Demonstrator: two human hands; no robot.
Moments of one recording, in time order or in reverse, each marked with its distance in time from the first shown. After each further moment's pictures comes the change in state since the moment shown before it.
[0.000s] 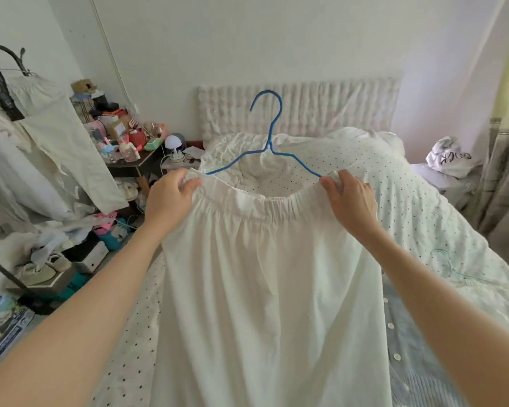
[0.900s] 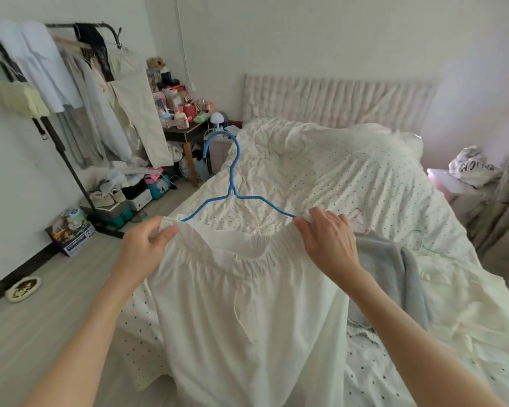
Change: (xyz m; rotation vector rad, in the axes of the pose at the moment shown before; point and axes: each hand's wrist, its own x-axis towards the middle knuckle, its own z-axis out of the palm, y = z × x) left_hand -0.379 0.132 -0.121 -0.075 0.034 -0.320; right_hand -0.276 0.021 -0.176 -0.016 -0.125 -0.444
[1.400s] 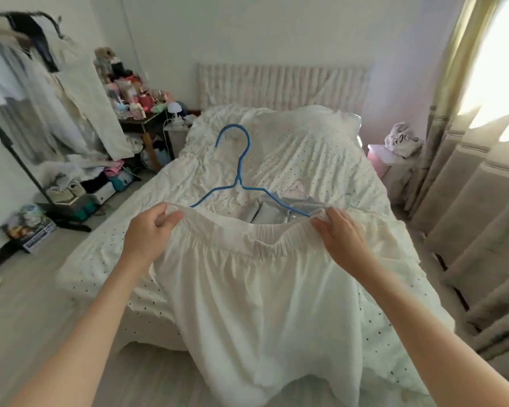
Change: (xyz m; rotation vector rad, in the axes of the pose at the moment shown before) left_hand -0.151 0.160 0.071 -0.072 -0.067 0.014; right_hand -0.162 0.119 -0.172 0.051 -0.151 0.214
